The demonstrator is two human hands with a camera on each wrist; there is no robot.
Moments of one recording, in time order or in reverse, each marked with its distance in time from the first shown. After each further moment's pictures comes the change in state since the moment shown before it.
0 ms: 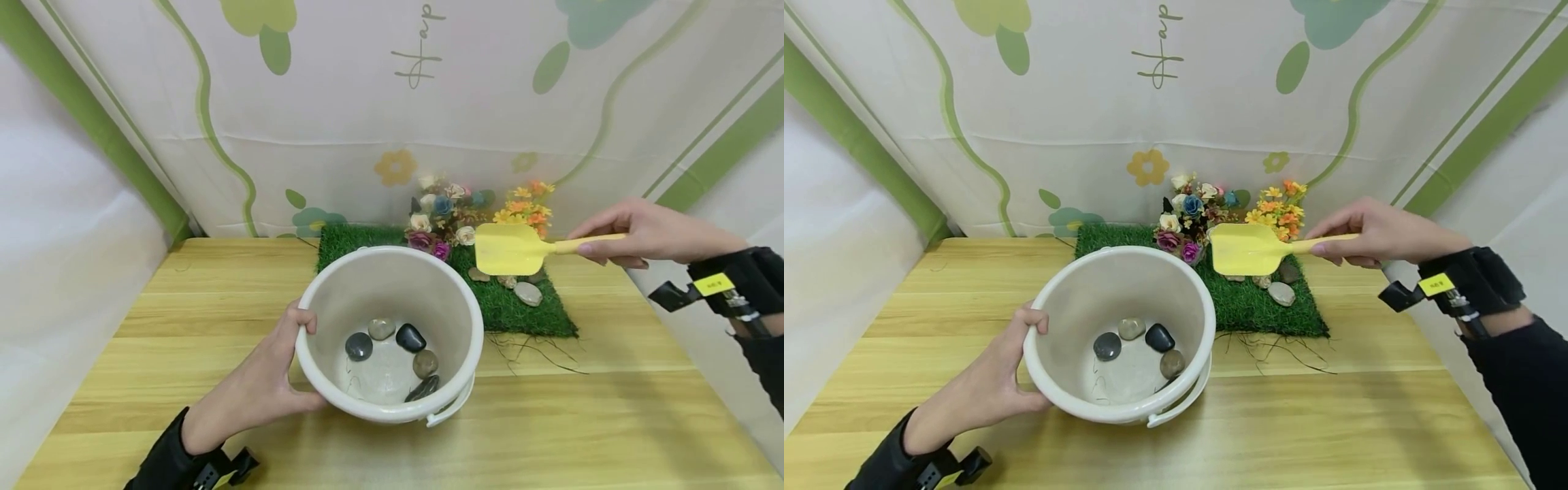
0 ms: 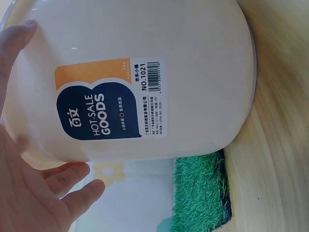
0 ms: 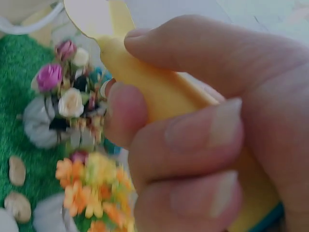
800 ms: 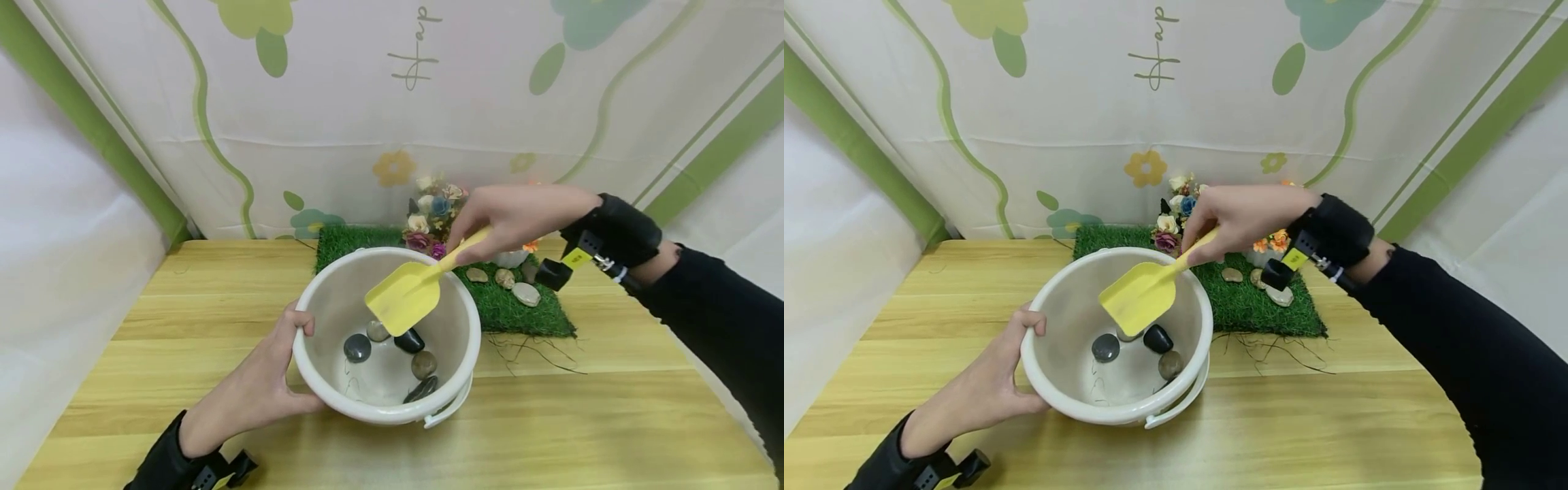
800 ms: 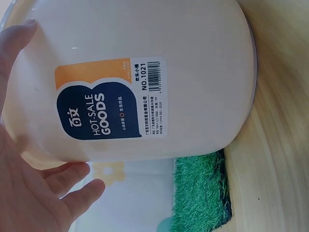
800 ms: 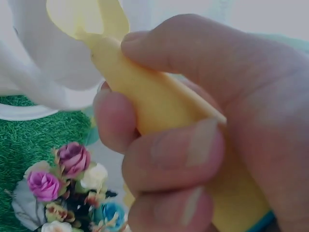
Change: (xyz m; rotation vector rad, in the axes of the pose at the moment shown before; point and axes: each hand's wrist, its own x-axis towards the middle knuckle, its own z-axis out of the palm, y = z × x) left_hand -0.001 0.000 0.000 0.005 -0.005 -0.011; right_hand 0.123 -0.120 0.031 -0.282 -0.329 -0.373
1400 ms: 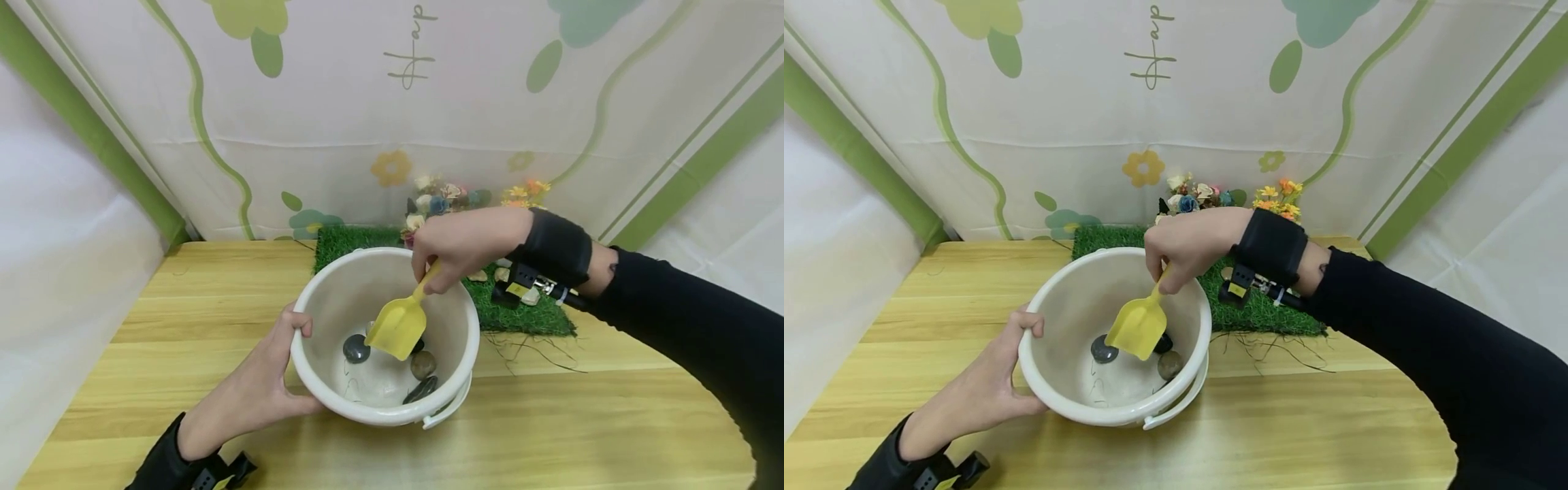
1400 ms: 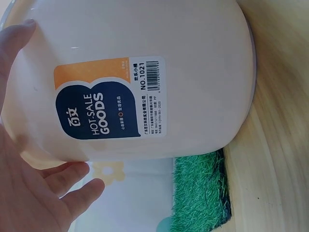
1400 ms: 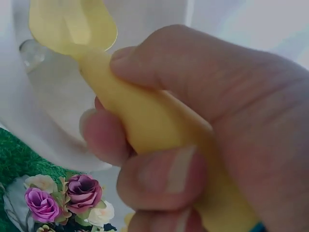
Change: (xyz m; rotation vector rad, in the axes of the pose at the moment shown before) left_hand -0.002 0.001 -0.001 -0.027 0.002 -0.007; right_hand 0.054 -0.018 0.023 -0.156 -0.148 -0.017
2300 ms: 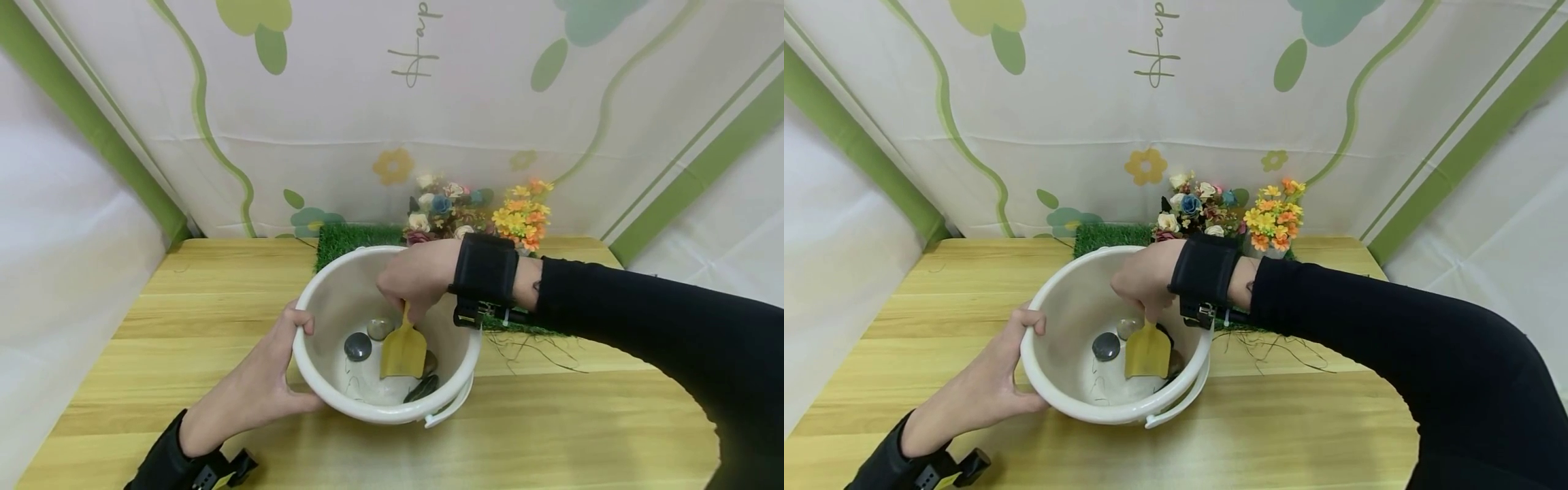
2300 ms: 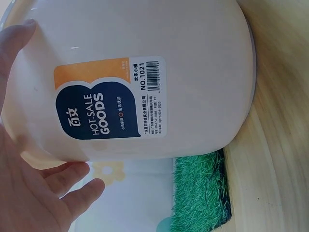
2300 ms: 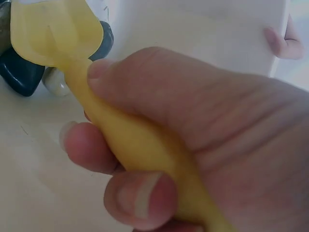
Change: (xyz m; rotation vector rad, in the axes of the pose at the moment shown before) left_hand 0.002 0.000 0.001 0.001 0.012 0.023; right_hand 0.056 -0.019 0.028 -0.265 -0.222 0.117
